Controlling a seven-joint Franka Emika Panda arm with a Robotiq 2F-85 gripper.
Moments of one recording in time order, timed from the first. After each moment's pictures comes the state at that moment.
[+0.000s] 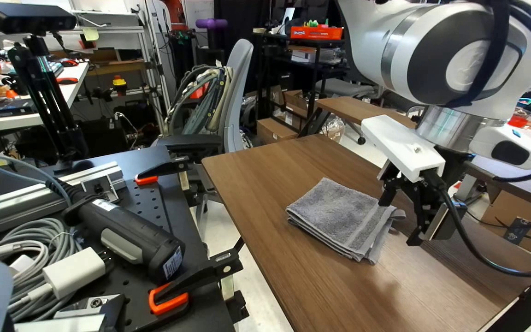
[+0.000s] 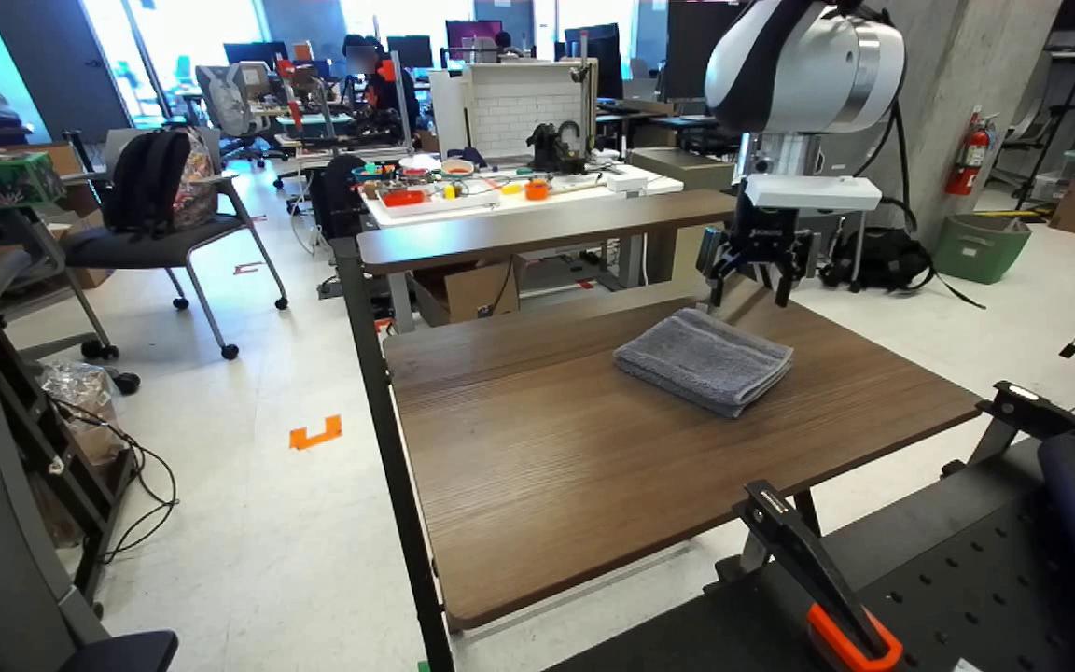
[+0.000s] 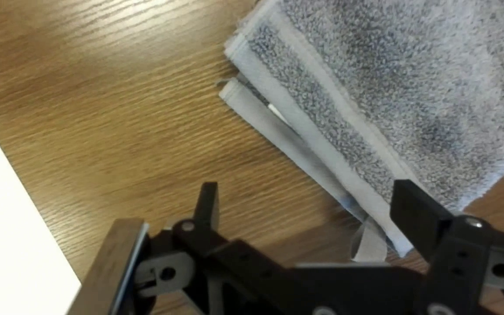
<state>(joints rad) -0.17 0.95 -0.04 -1.49 0.10 2.35 0.05</state>
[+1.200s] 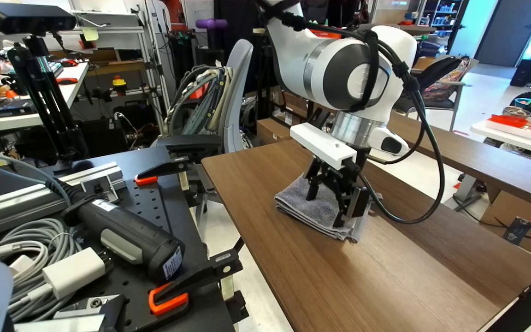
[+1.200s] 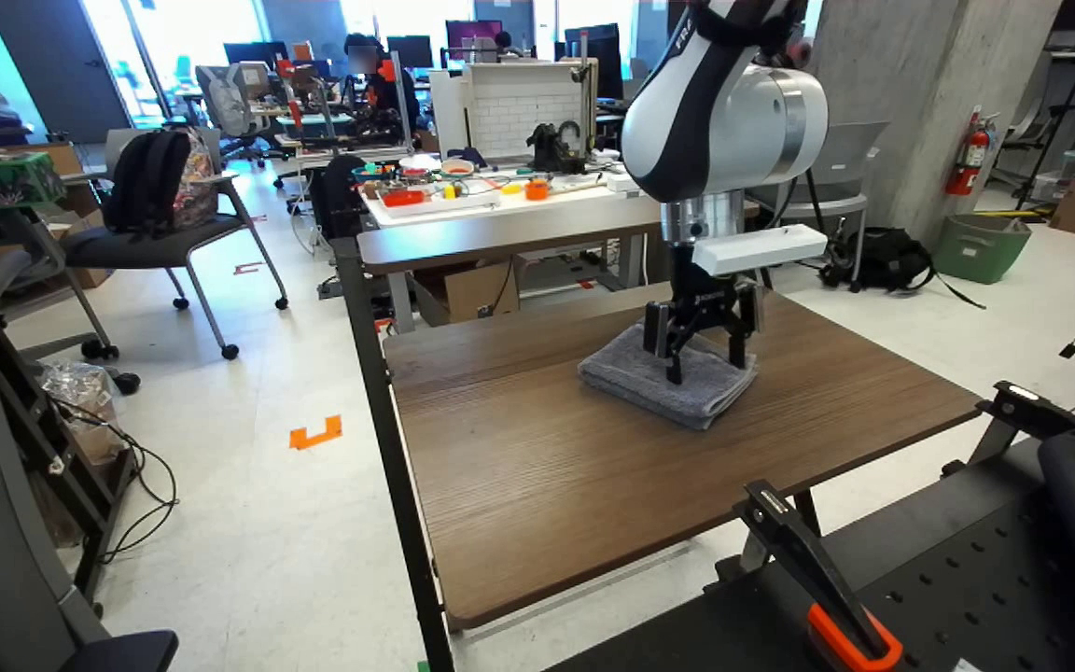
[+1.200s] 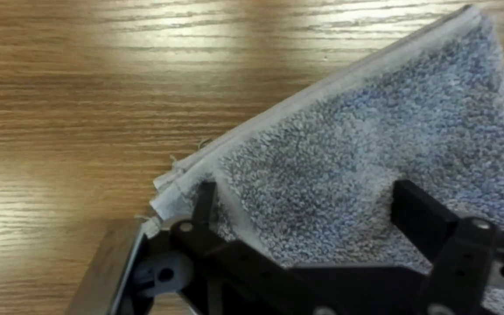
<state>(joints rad) 0.02 0.94 -0.03 -1.64 -0.02 2.35 -0.01</state>
